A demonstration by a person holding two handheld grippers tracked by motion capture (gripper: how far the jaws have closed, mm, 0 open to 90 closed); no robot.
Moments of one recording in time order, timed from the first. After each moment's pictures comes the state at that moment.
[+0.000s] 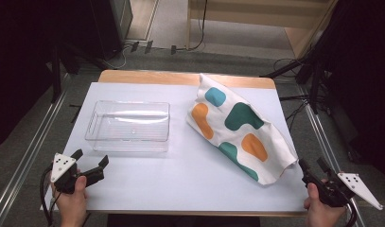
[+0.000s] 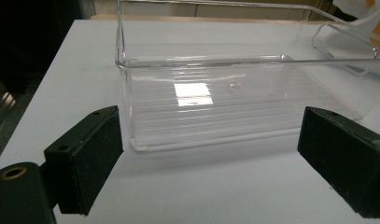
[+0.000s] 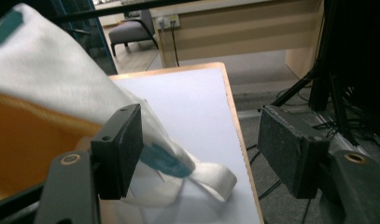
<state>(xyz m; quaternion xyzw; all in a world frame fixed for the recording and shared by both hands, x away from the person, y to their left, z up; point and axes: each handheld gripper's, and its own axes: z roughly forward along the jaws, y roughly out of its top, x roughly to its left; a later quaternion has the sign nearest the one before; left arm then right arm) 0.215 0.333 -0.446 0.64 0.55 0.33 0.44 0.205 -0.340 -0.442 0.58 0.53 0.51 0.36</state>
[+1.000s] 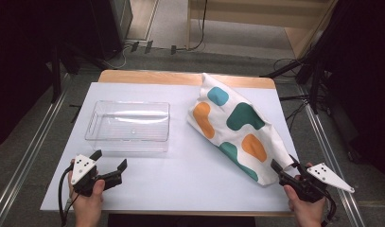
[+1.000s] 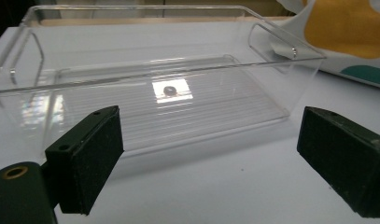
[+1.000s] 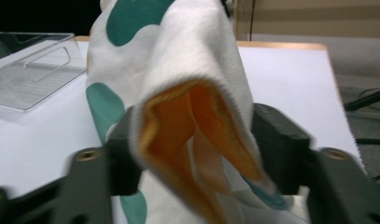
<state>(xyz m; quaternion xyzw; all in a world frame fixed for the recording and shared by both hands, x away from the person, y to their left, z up) 0.211 0.279 -0.435 0.67 0.51 0.30 0.46 0.219 -0.291 -0.438 0.49 0.65 0.52 0.26</state>
